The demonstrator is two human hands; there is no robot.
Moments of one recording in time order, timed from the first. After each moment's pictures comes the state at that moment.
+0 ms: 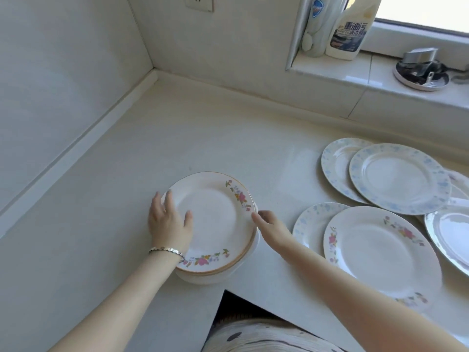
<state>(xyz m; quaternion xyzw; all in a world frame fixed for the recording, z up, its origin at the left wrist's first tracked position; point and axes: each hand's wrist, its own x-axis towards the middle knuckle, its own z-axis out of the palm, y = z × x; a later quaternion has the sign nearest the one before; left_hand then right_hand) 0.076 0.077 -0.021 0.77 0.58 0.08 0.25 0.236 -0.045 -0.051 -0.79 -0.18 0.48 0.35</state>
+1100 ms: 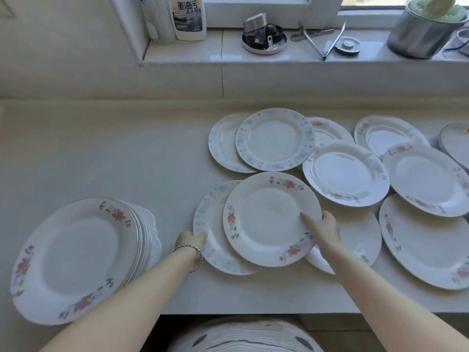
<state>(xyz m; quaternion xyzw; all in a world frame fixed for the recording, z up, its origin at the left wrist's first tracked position) 0.244 -0.073 -0.105 0.61 0.58 -0.12 0.52 0.368 -0.307 -0.072 -0.82 0.19 0.22 0.50</state>
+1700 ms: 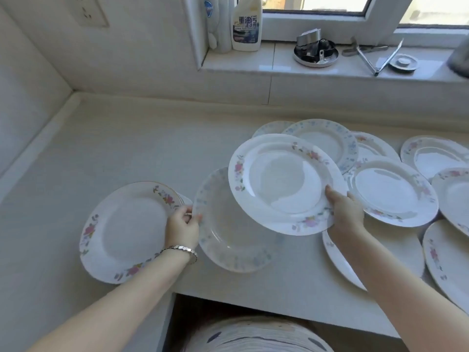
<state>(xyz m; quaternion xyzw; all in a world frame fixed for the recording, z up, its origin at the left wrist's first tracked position) 0.188 -0.032 -0.024 0.69 0.50 0.15 0.50 0.361 -0.237 -0.001 -0.62 0.22 0.20 0.73</state>
